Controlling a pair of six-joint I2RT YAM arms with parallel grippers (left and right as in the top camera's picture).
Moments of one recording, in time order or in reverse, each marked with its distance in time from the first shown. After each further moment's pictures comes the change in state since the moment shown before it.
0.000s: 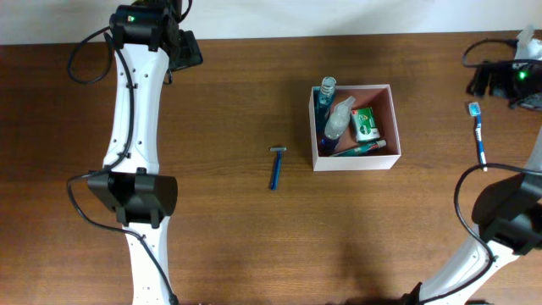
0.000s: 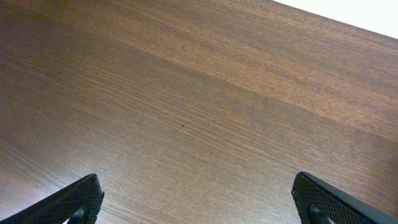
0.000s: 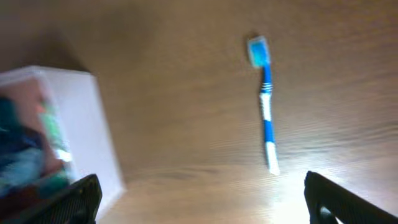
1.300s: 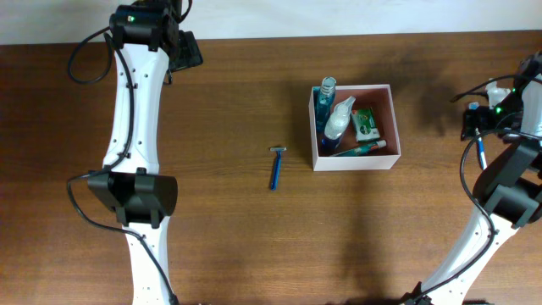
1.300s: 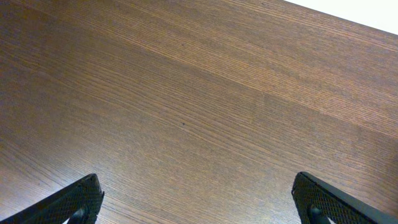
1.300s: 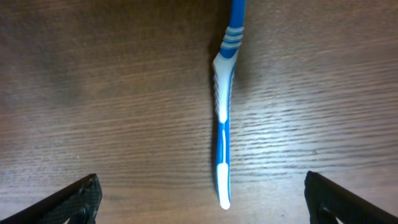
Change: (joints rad) left arm 0.000 0.000 0.000 -0.009 0.000 0.000; right arm -0.060 0.301 -0.064 0.068 0.179 -0.158
